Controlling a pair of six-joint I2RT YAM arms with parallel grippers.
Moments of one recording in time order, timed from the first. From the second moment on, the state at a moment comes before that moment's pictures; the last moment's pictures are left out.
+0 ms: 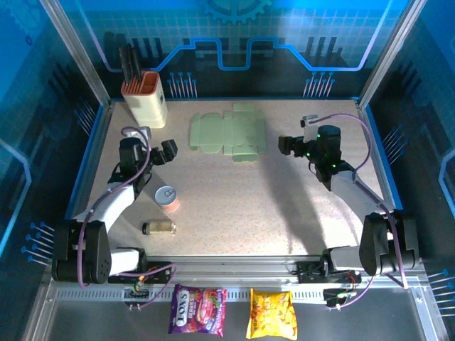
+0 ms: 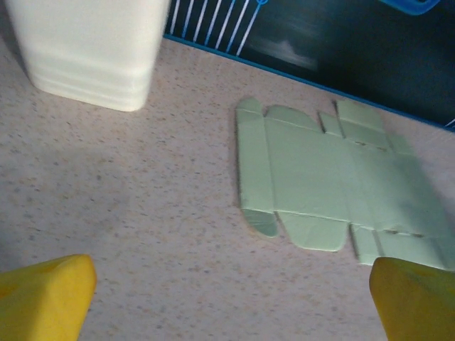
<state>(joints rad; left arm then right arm) 0.02 1.28 0.69 0.12 0.17 -0.38 0.14 1.35 0.83 0.09 -0.20 0.09</state>
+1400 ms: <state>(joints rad) -0.06 1.40 0.87 -0.21 0.40 -0.64 0.51 2.14 1.46 -0.20 -0.37 0.49</state>
